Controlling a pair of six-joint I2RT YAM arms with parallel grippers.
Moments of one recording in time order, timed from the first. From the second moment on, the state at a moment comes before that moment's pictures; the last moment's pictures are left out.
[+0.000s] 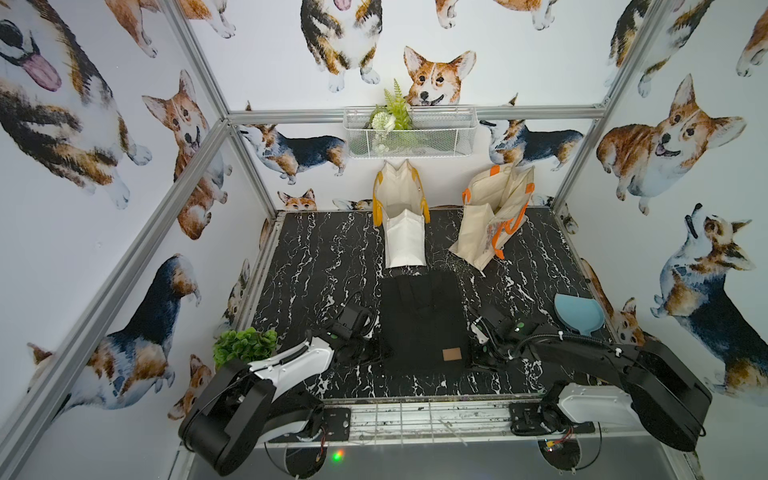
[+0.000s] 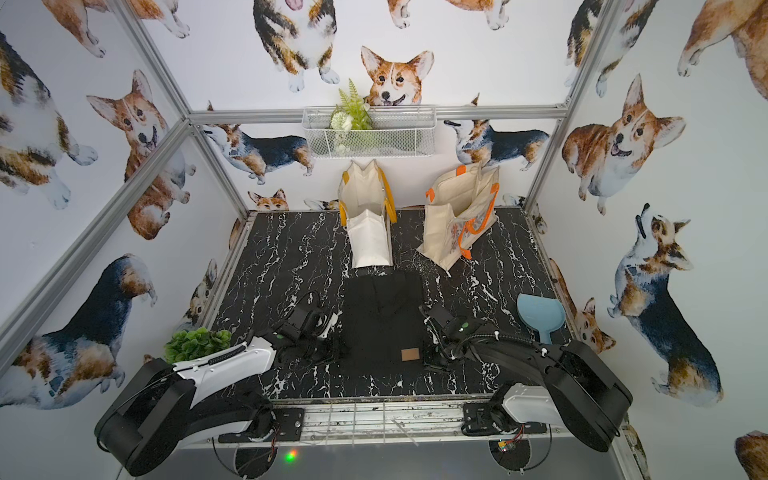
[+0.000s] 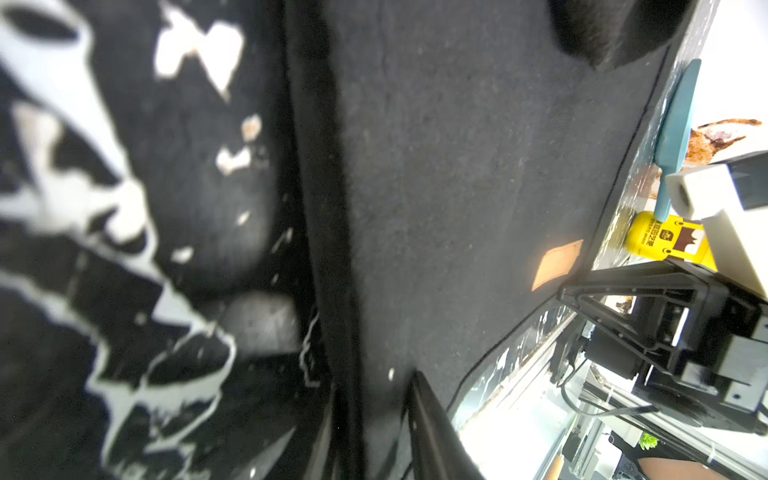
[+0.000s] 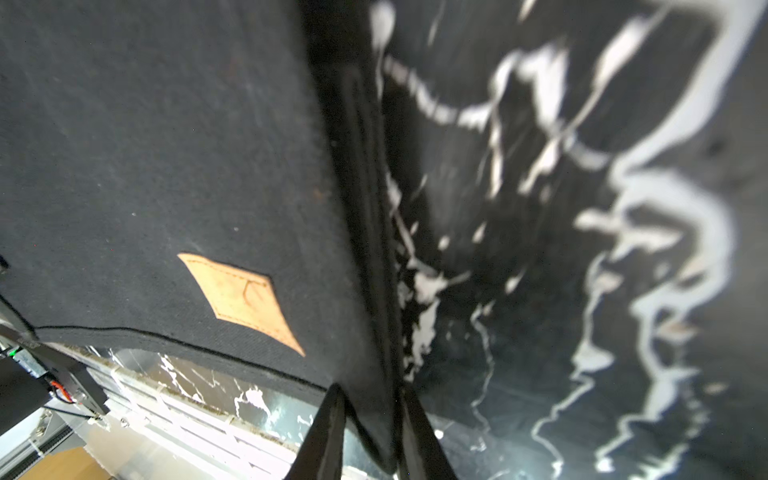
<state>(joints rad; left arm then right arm) -0.57 1.20 0.37 -0.24 0.51 -0.77 0.82 1.23 0.51 -0.57 -0.29 0.90</state>
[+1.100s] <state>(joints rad) -0.58 1.06 0.30 -0.31 0.52 -0.84 0.96 1.15 0.47 -0.59 -0.26 1.05</state>
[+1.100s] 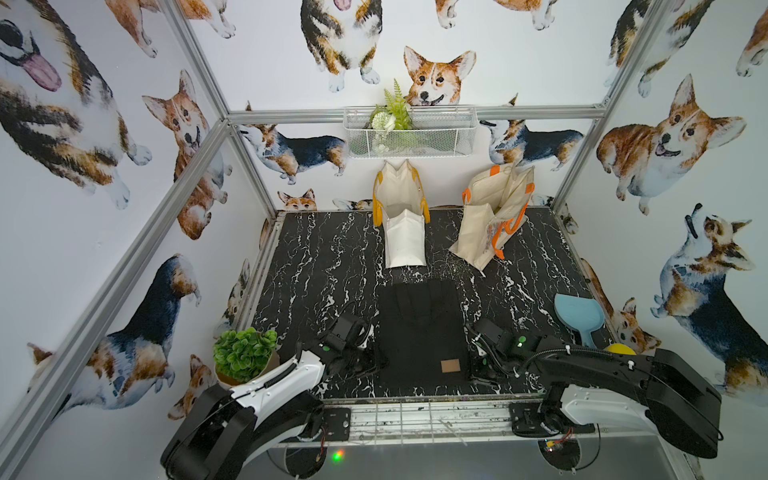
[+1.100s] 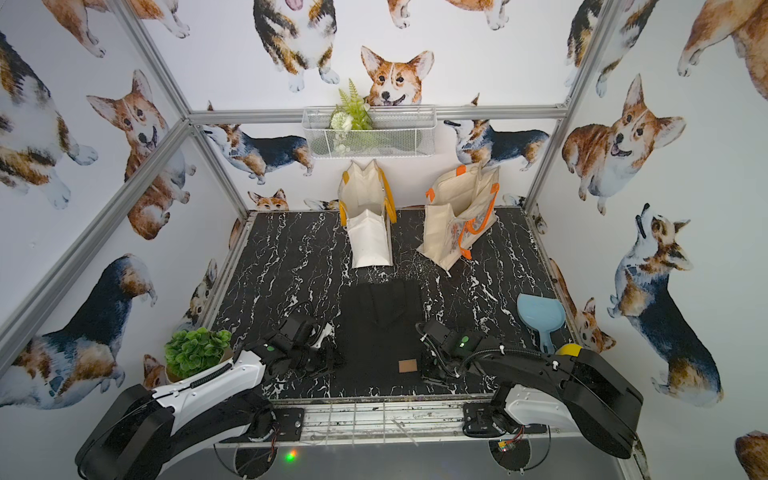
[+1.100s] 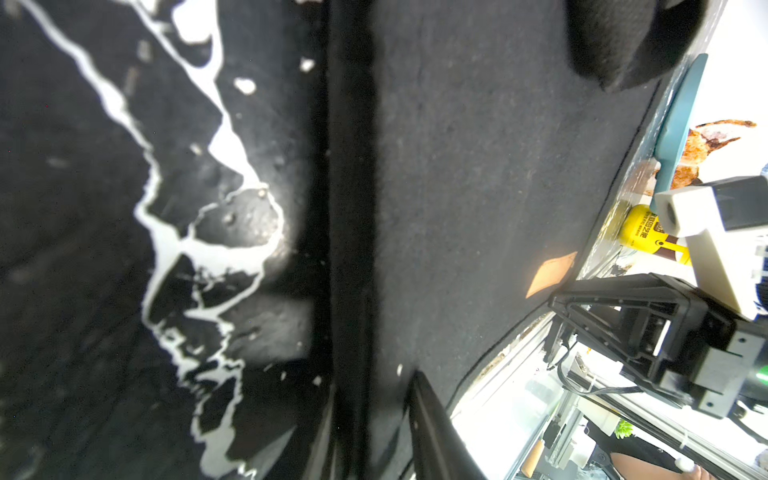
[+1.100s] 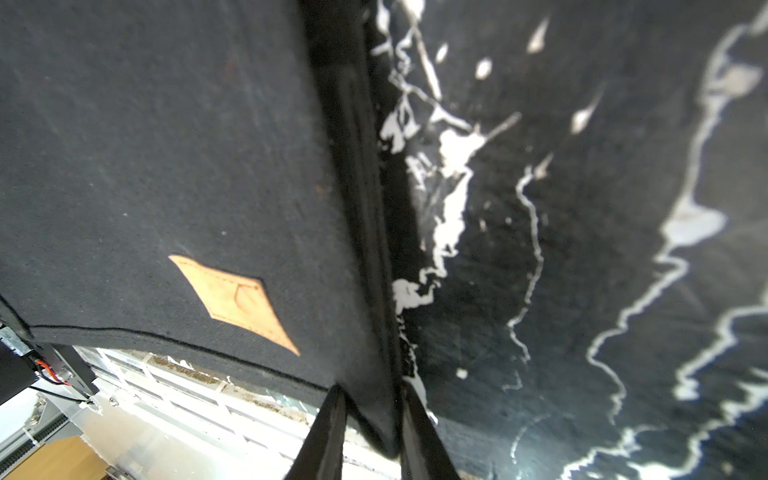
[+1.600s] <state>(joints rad) -0.59 0.90 0.43 -0.54 0.47 -0.90 0.96 0.91 0.65 -0.85 -0.14 1.02</state>
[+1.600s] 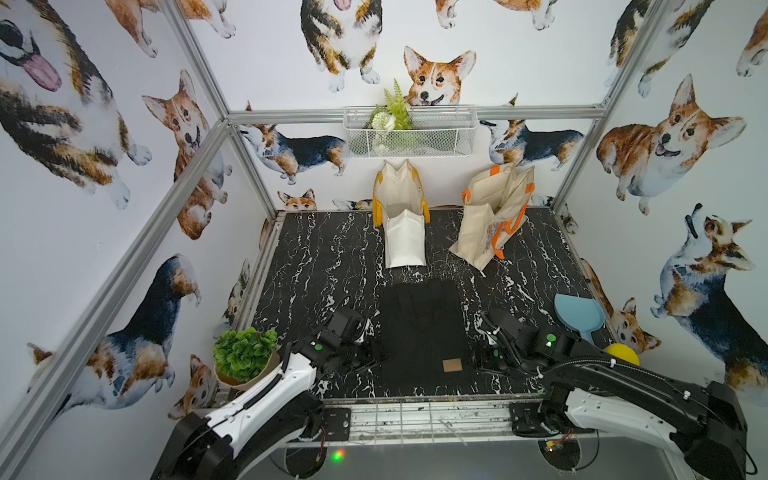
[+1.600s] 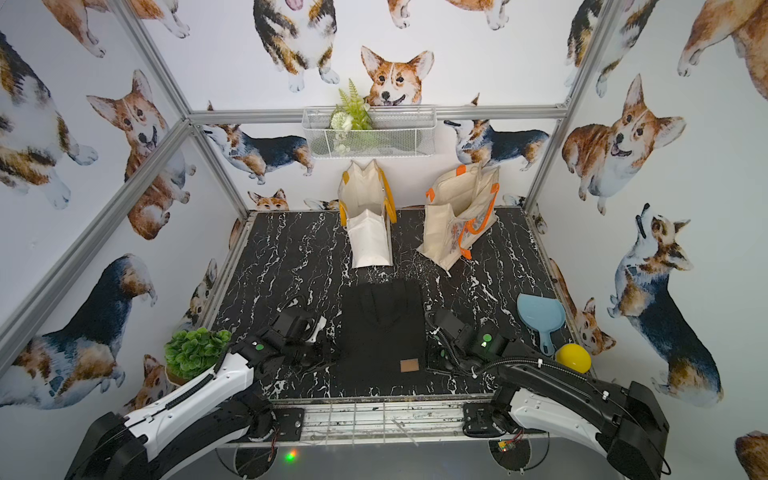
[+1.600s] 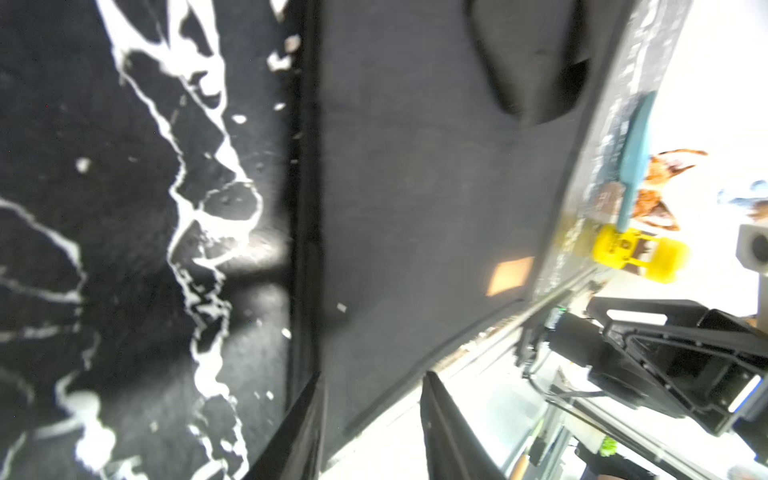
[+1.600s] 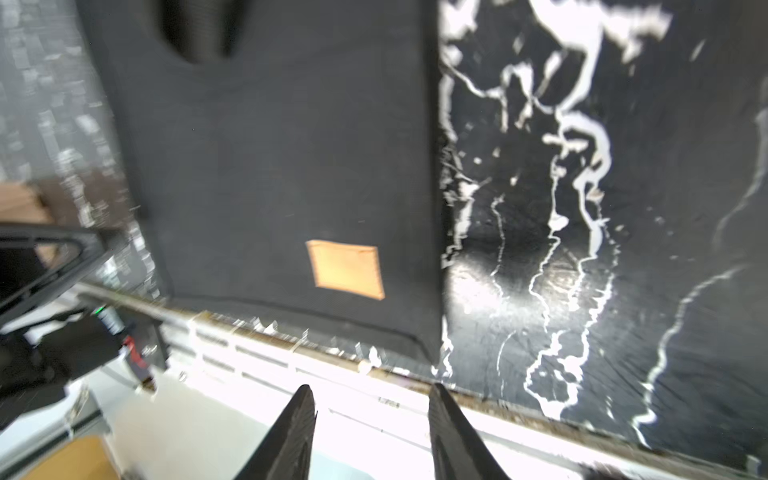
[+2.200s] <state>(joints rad) -0.59 1.06 0.95 -0.71 0.31 -0.85 0.95 1.06 0.97 -1.08 -0.06 0.84</state>
